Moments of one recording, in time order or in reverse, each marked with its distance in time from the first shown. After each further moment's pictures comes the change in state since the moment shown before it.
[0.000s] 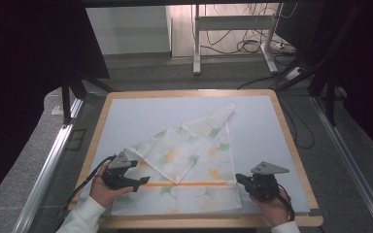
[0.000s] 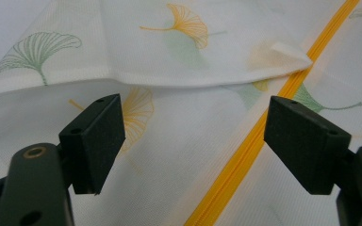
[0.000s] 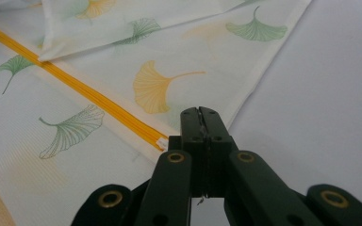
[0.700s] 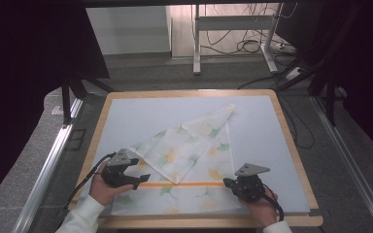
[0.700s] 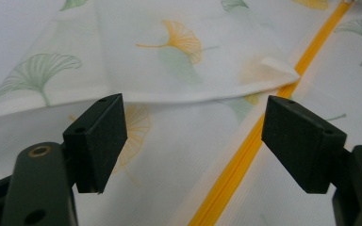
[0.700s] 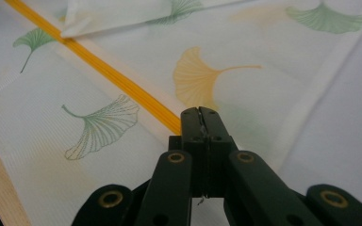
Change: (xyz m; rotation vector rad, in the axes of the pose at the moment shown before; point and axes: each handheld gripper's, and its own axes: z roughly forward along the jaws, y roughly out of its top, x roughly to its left) left arm -0.001 0.010 -0.003 -0.008 -0.026 0.017; right arm 0.025 0.005 0.027 0.087 0.060 -0.068
